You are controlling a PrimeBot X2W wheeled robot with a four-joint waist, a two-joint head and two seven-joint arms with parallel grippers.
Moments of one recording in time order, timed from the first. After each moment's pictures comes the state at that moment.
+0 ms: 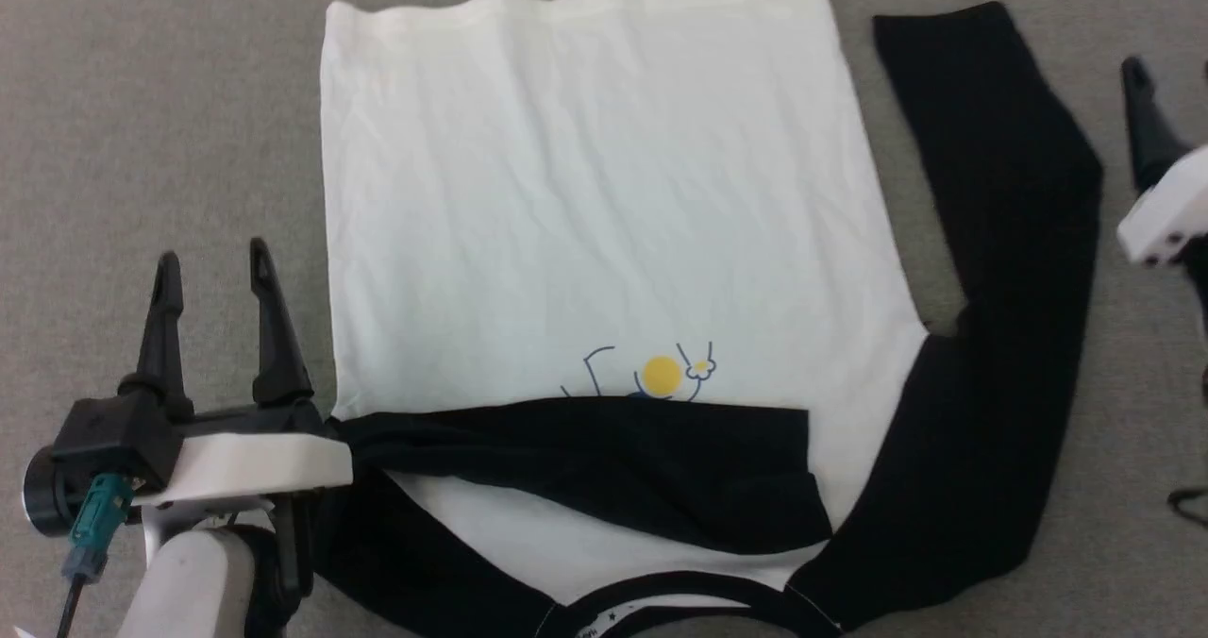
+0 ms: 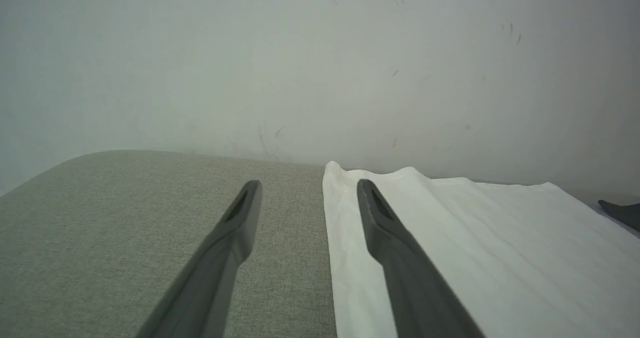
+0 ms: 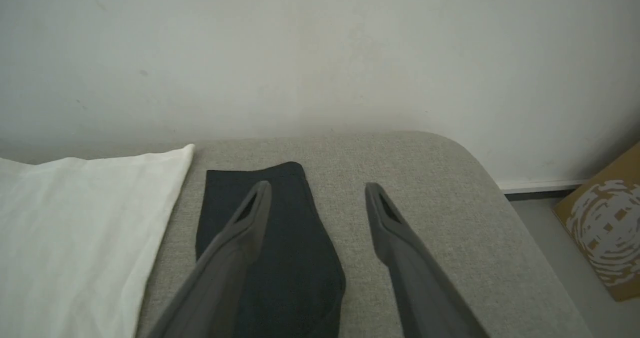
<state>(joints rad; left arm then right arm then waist) -0.13 0.30 -0.13 -0.11 -0.37 0.30 -0.26 -0.60 -0.24 -0.19 0.33 0.21 0.13 0.21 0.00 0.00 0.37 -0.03</state>
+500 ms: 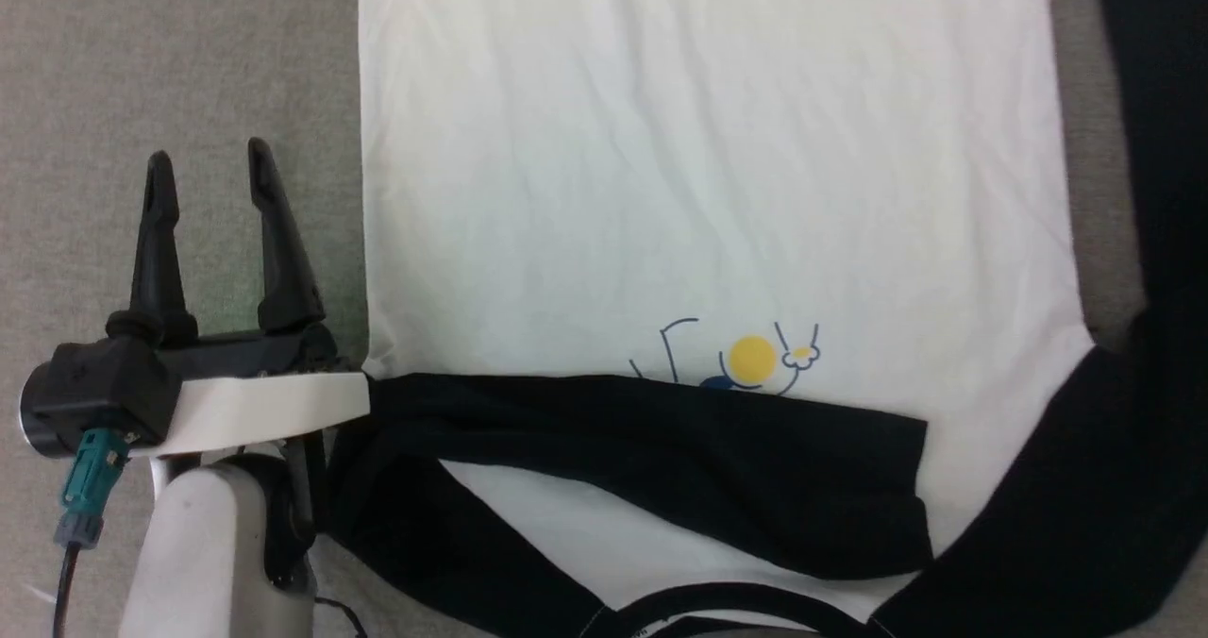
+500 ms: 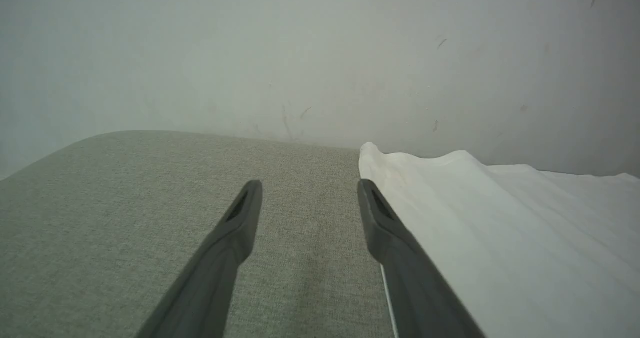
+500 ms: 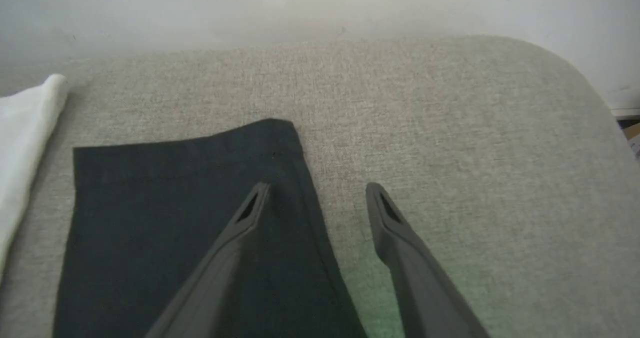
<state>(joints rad) -0.25 0.16 -0.03 -0.14 -0.24 0.18 -0.26 -0.94 -0.32 -0.29 0.61 0.11 0.13 0.45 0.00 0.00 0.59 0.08</state>
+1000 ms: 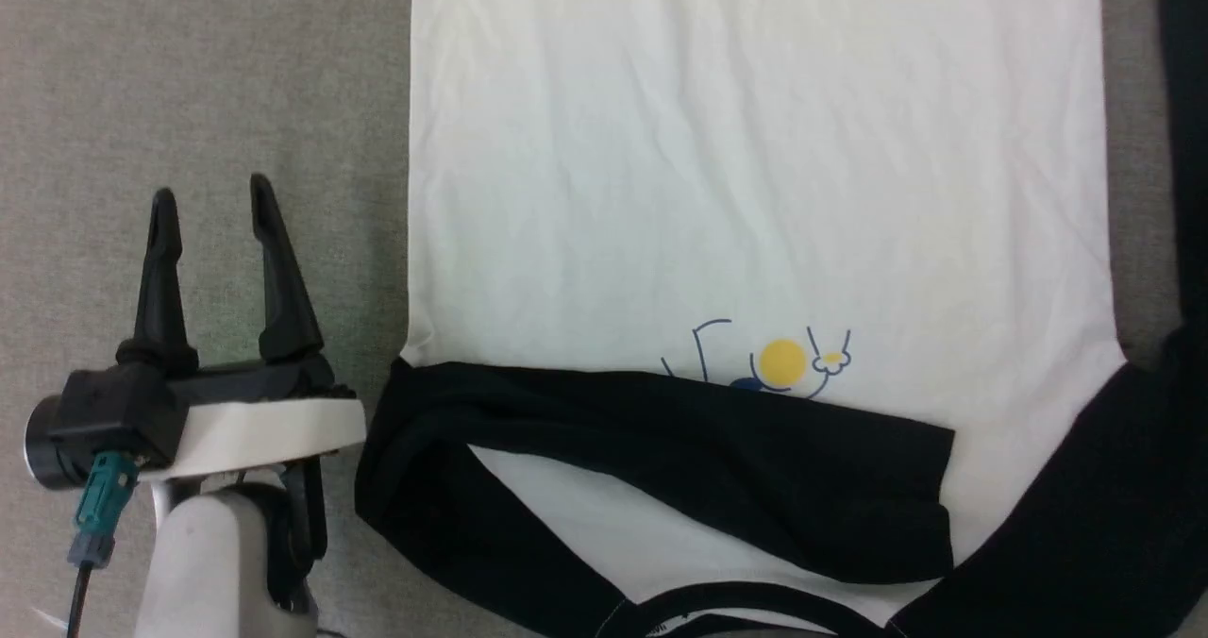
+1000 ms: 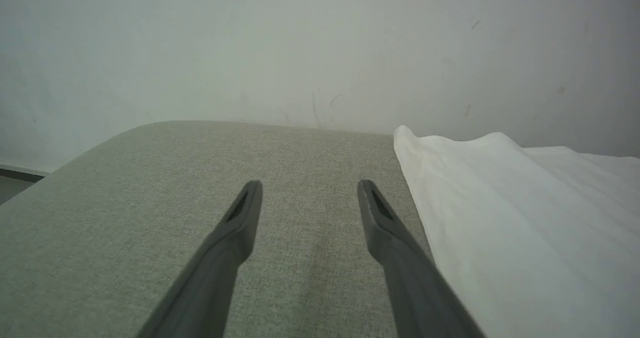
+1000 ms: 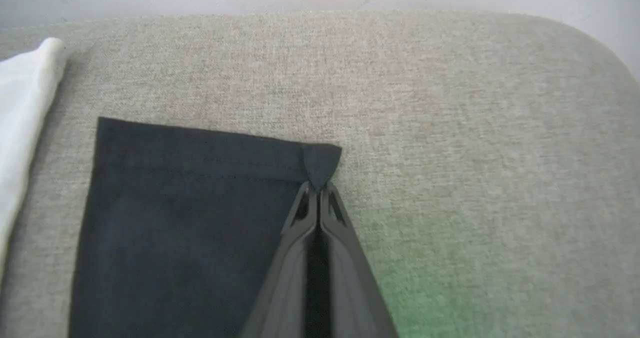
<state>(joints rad) -0.21 0.09 0.04 -0.12 -0.17 0.11 -0.26 -0.92 -0.34 -0.30 0.56 0.09 0.13 0.59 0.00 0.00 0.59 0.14</state>
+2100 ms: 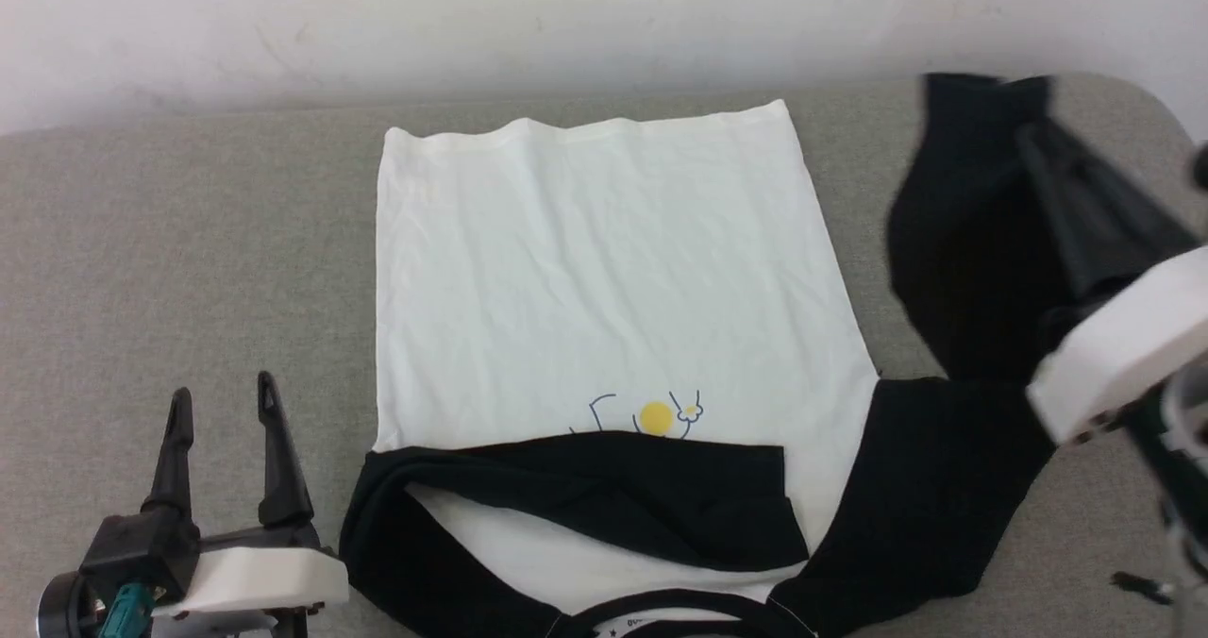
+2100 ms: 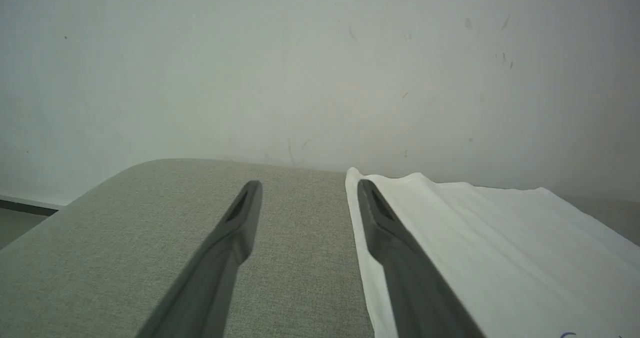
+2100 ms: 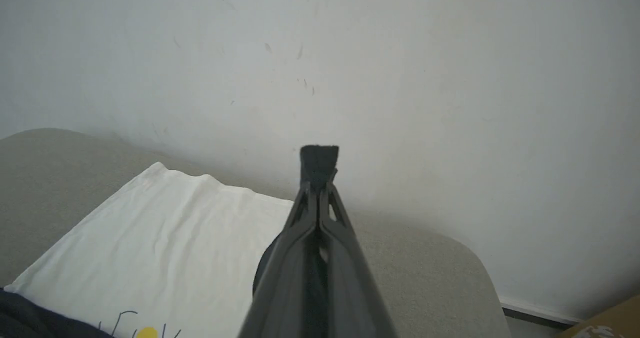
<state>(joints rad) 0.06 0.09 0.10 -0.07 -0.16 0.10 -0.25 -0.32 -0.20 0.00 -0.52 0.23 0.13 0.73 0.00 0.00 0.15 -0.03</state>
